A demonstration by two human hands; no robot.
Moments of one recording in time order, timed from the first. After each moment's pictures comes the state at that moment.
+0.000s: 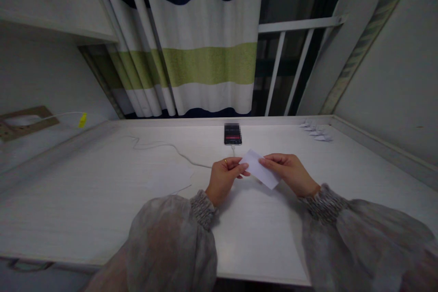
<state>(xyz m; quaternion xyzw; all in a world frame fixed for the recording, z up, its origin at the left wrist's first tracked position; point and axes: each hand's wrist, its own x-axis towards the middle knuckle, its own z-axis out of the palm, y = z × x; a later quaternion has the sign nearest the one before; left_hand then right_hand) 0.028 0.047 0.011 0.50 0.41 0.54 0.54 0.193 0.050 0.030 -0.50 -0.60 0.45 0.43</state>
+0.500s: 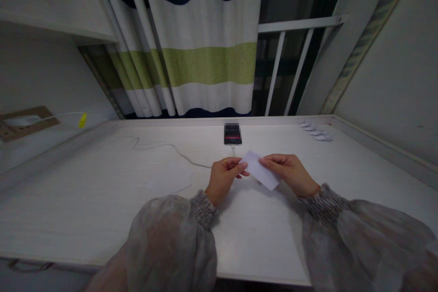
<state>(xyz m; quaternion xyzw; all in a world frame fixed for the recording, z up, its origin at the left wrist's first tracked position) 0.027 0.047 0.010 0.50 0.41 0.54 0.54 0.194 0.049 0.030 -0.50 -0.61 0.44 0.43</state>
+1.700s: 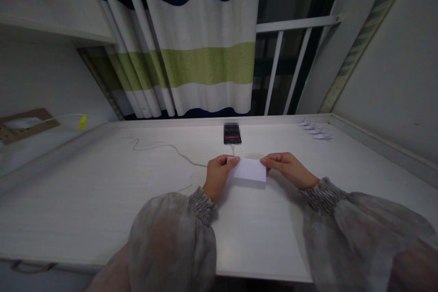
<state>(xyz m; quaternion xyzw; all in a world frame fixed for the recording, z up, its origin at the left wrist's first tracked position) 0.021 0.057 0.003 0.41 0.44 0.58 0.55 0.205 0.062 0.027 -0.44 -0.67 0.47 0.37</state>
